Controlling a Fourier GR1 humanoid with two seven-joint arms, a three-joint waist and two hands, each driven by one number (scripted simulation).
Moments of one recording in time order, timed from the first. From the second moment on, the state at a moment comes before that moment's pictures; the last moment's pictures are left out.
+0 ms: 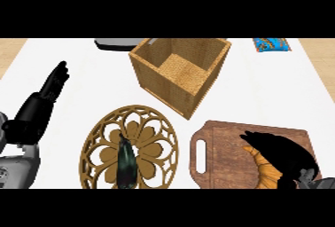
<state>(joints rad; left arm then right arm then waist) -0.18 0.36 0.00 -1.58 -0.06 -0.01 0.01 -0.09 -0.60 0.42 -1.73 0.63 0.68 0.40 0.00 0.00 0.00</state>
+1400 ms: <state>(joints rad) -0.22 0.30 0.08 -1.55 -0.13 -0.08 0.00 -0.09 -0.44 0.30 -1.51 0.91 0.50 0.20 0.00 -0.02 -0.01</state>
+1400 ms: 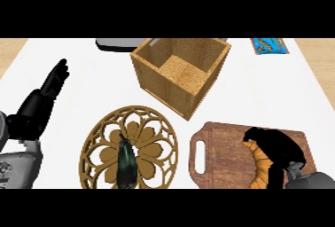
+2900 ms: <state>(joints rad) -0.19 0.29 0.08 -1.58 -0.14 -0.09 0.00 -0.57 -0.28 -0.08 -1.92 0.85 0.12 0.75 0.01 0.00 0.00</state>
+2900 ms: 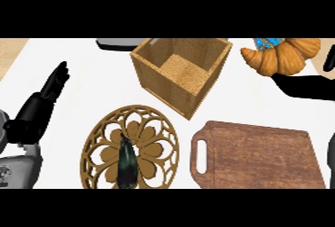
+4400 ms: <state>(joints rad) -0.22 0.27 0.09 -1.57 -0.15 -0.11 0.02 -1.39 -0.08 -0.08 -0.93 0.82 0.19 0.97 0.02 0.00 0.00</state>
